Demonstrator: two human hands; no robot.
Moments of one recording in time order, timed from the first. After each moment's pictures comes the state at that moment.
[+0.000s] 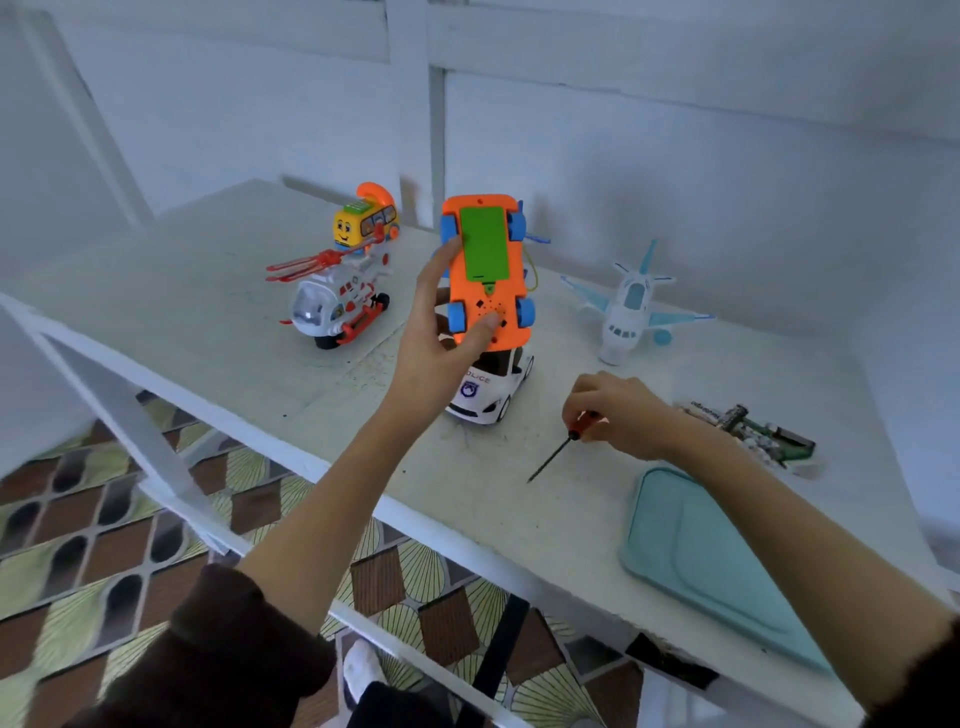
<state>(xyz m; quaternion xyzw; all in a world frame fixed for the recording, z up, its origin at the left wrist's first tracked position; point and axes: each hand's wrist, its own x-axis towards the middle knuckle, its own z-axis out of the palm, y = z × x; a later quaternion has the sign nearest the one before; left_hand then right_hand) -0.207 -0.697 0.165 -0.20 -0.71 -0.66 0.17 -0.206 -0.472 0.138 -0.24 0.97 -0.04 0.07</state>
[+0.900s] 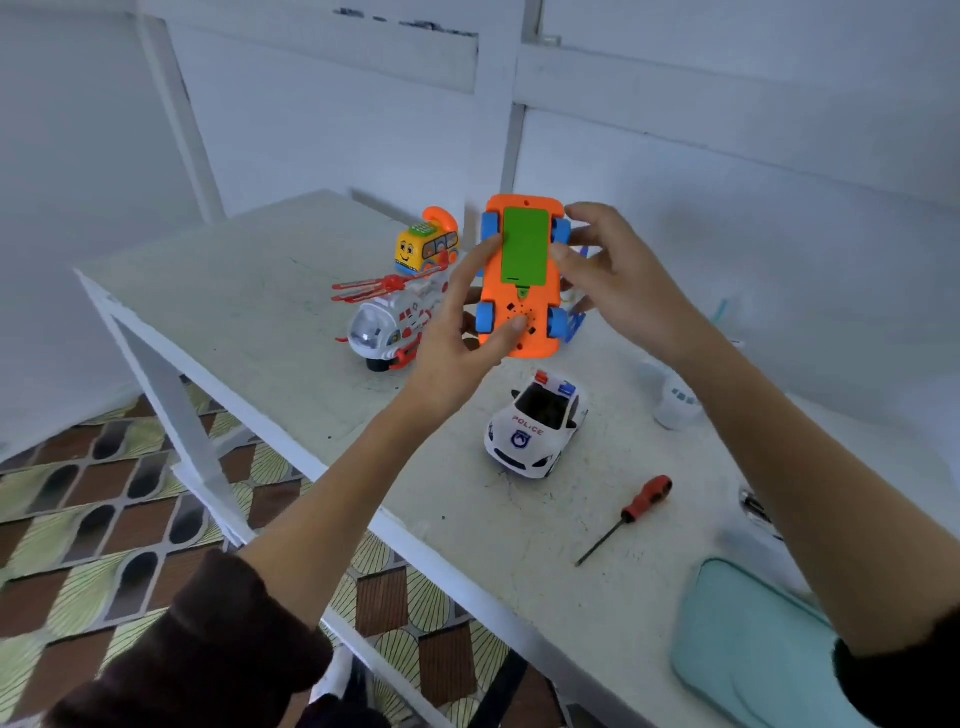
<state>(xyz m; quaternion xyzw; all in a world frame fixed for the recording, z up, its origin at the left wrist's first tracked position) -0.235 -0.730 0.188 -0.20 -0.71 -0.65 0.19 -0.266 -0.571 0.263 -0.21 0.85 -0.47 -0.10</state>
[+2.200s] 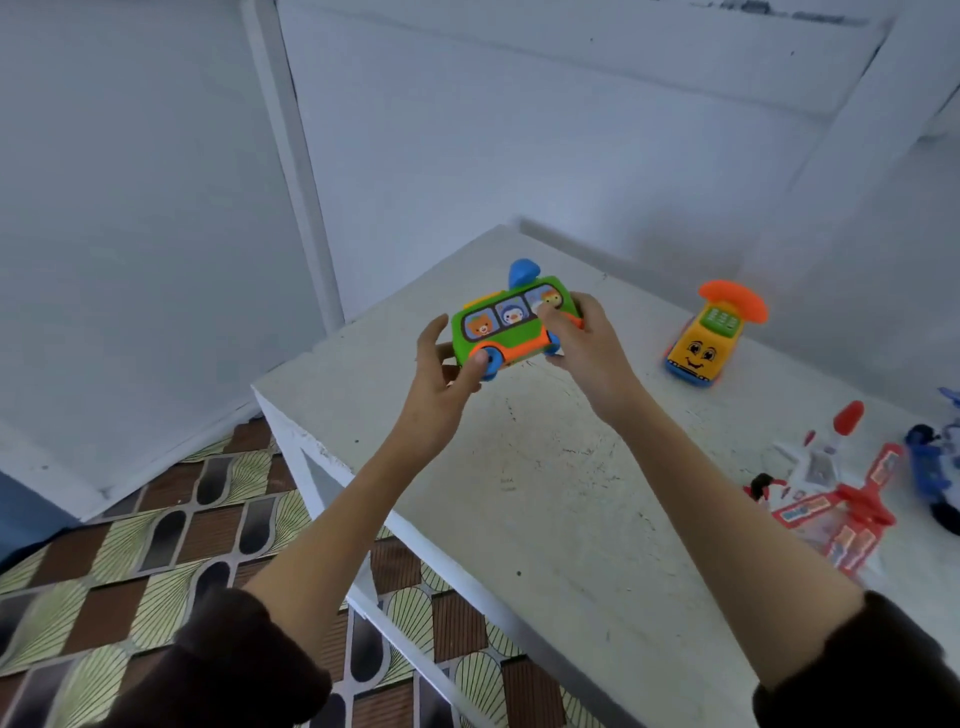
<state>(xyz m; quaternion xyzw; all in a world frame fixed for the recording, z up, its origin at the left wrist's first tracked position) -0.473 -1.138 0.116 0.01 -0.75 -0.65 0.10 -0.521 -0.988 0.166 -0.04 0.77 -0.64 0.00</state>
